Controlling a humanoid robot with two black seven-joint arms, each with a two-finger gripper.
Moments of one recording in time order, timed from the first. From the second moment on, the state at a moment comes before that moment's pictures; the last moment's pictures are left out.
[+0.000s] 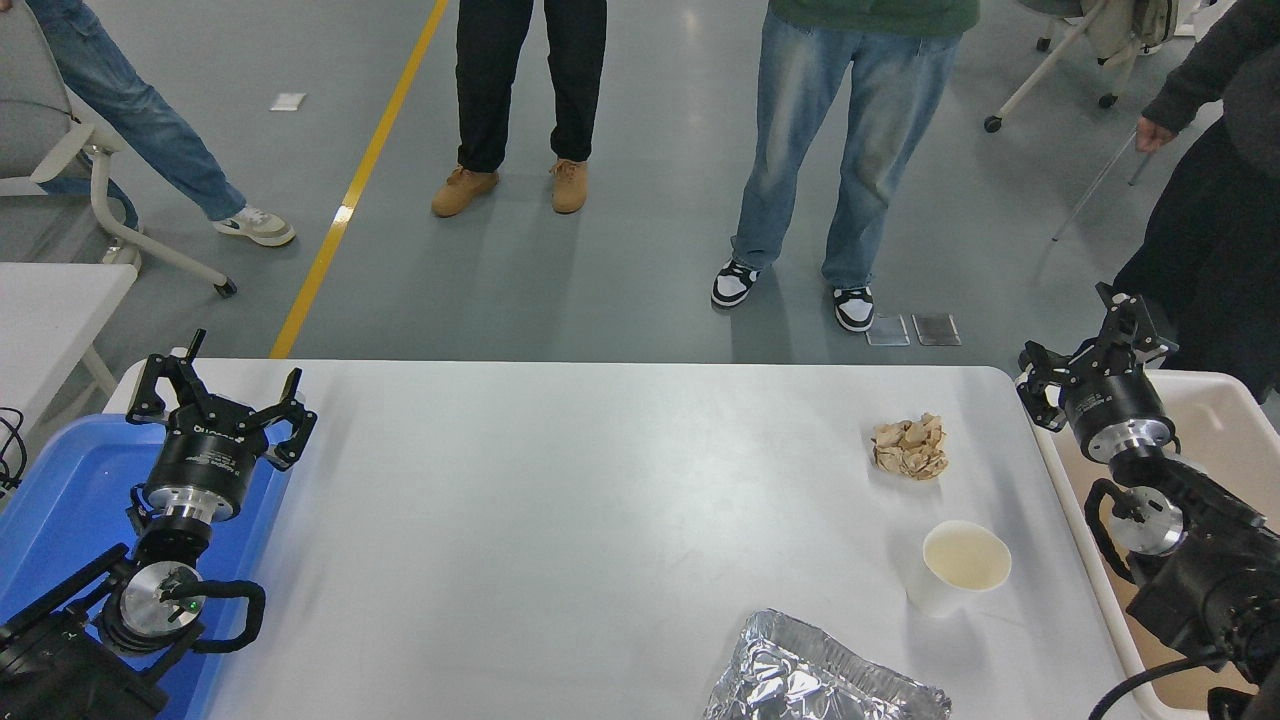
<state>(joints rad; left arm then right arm) -0.36 0.44 -0.96 -0.74 -0.07 -0.48 -0.53 0.78 -0.22 0.52 0.06 0.10 0.41 0.49</state>
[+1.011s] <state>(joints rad) -0.36 0.44 -0.96 -0.74 -0.07 -0.48 -0.54 0.78 -0.36 0.53 0.25 0.18 0.40 0.29</state>
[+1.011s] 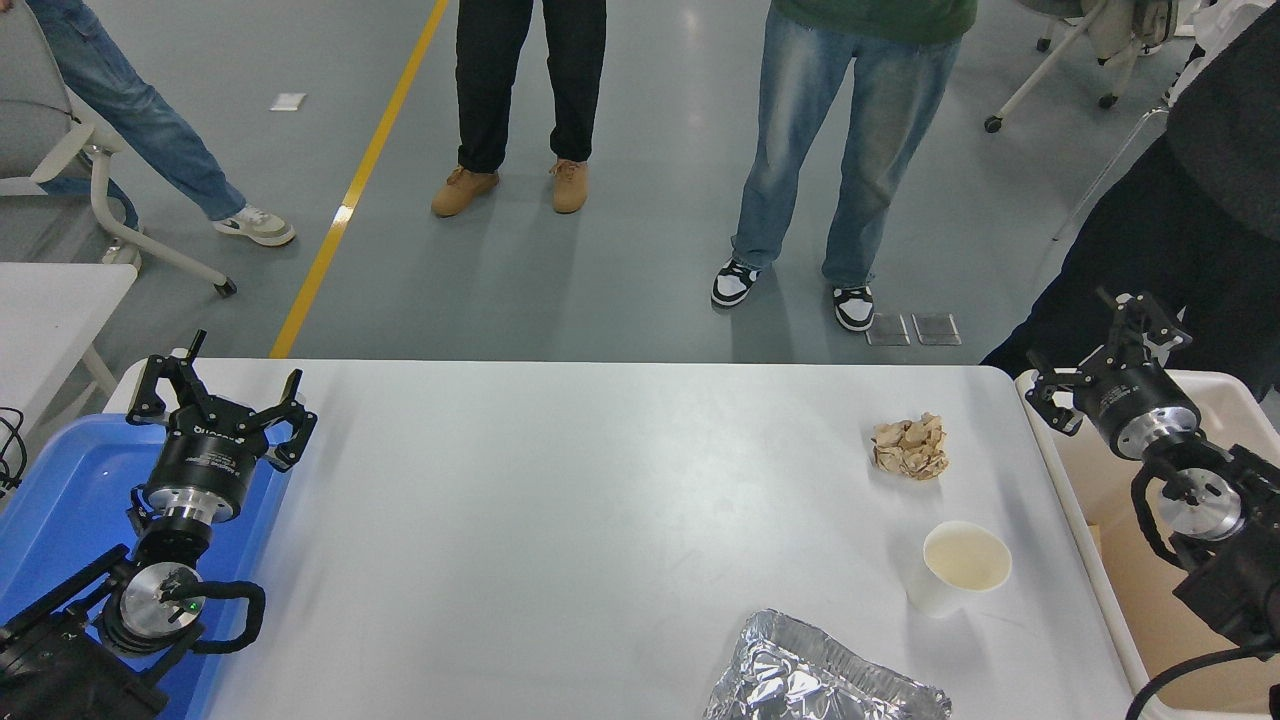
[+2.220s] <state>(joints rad) -0.36 0.44 -0.96 -0.74 -0.07 -0.48 -0.54 0.75 -0.97 0.43 1.26 -0.32 0.33 0.19</state>
